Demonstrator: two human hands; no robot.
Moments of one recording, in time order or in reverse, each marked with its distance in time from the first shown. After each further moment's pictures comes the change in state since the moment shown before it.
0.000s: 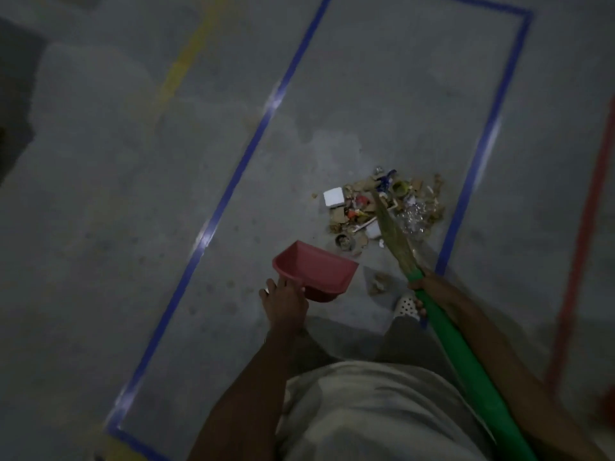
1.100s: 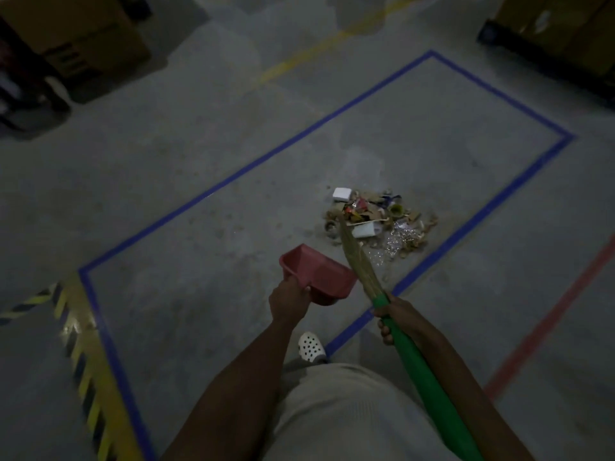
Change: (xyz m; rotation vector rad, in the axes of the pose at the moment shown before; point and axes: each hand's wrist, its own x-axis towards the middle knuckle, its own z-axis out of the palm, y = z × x) left_hand -0.334 0.207 0.141 -0.484 0.127 -0.286; right_hand -0.130 0.217 -0.206 -0.328 -0.330 -0.169
